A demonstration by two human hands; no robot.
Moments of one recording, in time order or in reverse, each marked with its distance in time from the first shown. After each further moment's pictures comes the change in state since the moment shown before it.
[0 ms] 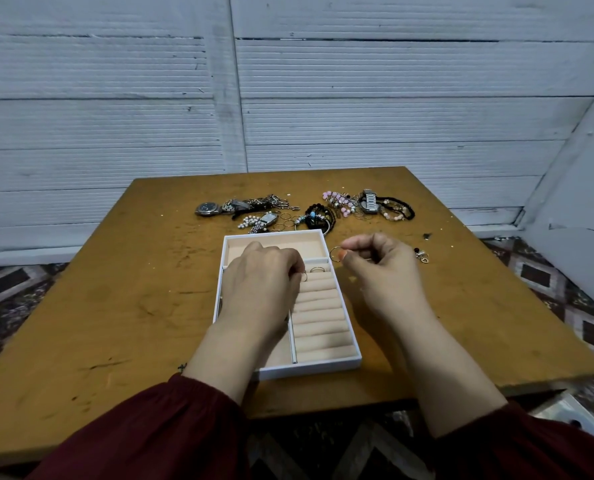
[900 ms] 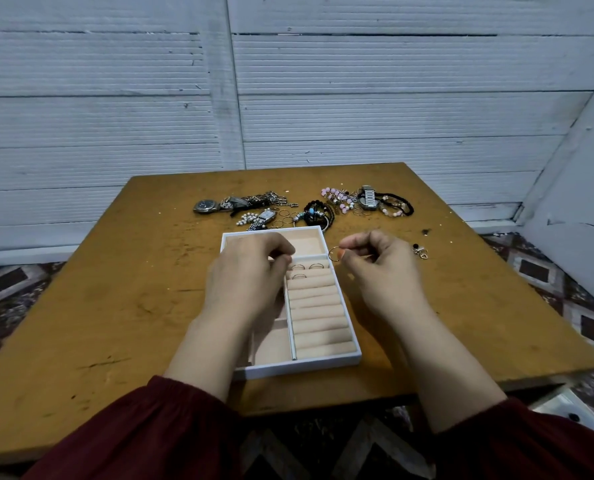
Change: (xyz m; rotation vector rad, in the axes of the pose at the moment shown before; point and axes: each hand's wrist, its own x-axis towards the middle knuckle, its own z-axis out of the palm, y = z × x) left_hand 0.008 -0.017 -0.001 -0.270 0.015 -0.116; right_hand -0.001 0.001 0.000 -0.141 0.010 -0.024
